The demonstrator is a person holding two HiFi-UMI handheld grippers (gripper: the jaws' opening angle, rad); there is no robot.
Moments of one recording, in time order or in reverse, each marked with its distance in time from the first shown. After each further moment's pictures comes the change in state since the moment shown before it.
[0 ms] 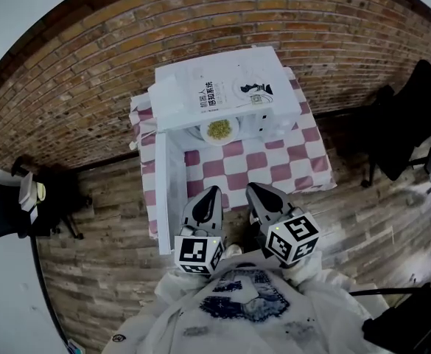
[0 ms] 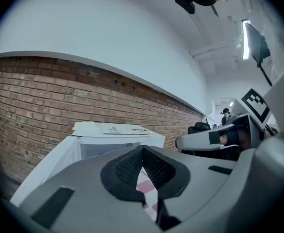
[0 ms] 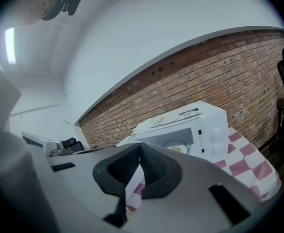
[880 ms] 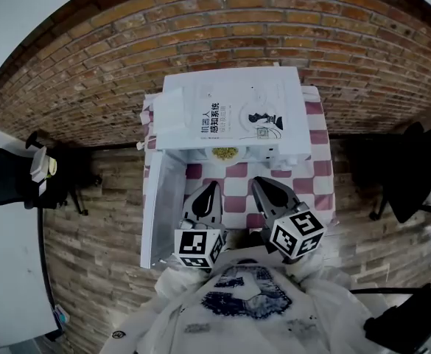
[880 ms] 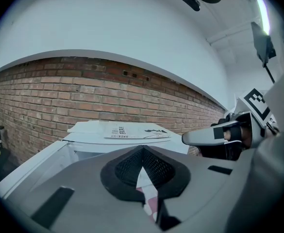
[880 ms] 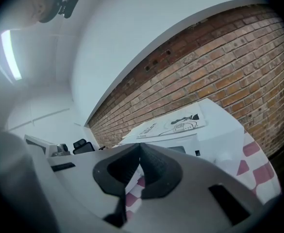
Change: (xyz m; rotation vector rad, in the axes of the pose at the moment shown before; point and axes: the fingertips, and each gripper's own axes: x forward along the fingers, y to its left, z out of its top) left arm 0.111 0.023 0.015 -0.024 0.044 0.221; right arm 0.073 -0.101 0.057 0.027 0.062 0.163
